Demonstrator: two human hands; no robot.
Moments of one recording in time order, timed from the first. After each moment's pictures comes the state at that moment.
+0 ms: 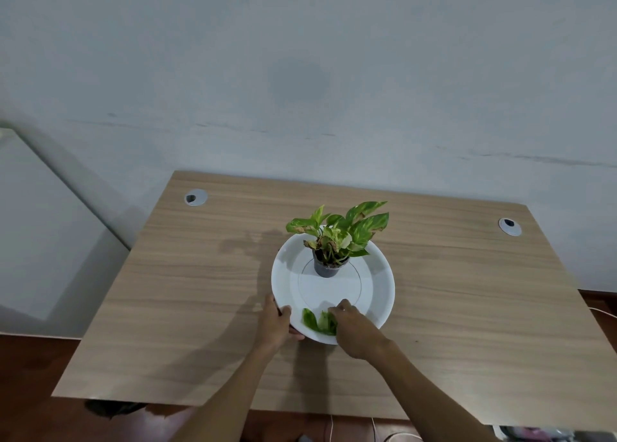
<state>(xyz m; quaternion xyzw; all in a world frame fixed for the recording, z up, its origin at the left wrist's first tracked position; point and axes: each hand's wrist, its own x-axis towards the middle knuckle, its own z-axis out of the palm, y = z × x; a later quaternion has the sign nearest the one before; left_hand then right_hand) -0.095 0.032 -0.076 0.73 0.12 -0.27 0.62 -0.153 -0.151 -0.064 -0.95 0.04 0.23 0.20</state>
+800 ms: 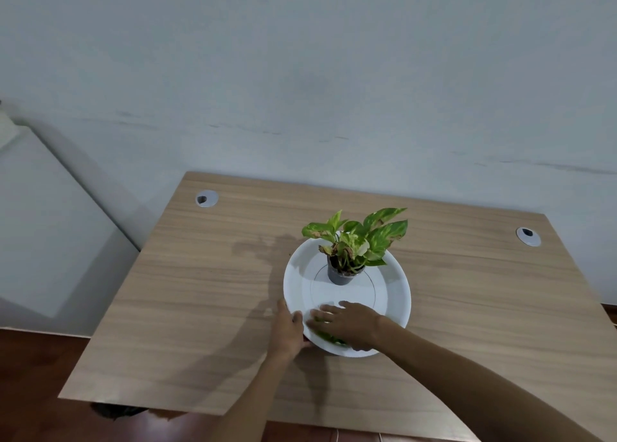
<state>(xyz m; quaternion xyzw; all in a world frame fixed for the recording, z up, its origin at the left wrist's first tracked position) -0.095 0.026 -0.075 0.70 0.15 -0.27 0.64 -0.105 -0.147 -0.061 -0.90 -0.34 0.24 -0.12</state>
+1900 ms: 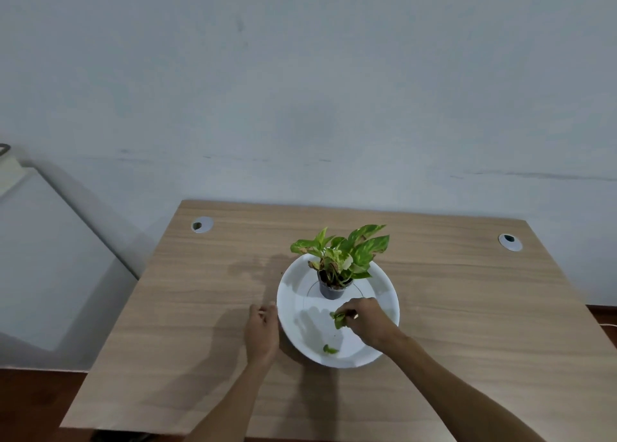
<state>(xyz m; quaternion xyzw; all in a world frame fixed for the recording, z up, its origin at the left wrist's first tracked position) -0.080 0.042 -0.051 0.81 0.17 -0.09 0.55 -0.123 -0.179 -0.025 -0.94 0.07 0.09 0.33</state>
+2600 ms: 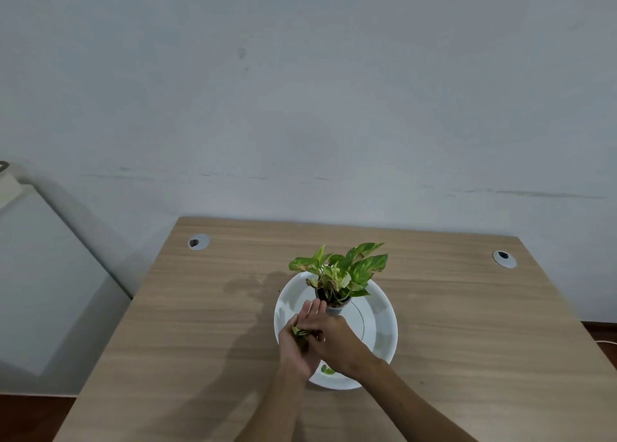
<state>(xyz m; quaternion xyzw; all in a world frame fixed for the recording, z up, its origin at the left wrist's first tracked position) -0.080 -0.020 -0.039 0.15 0.25 -0.32 0.90 -0.122 -0.113 0.019 -0.92 -0.05 0.05 0.37</state>
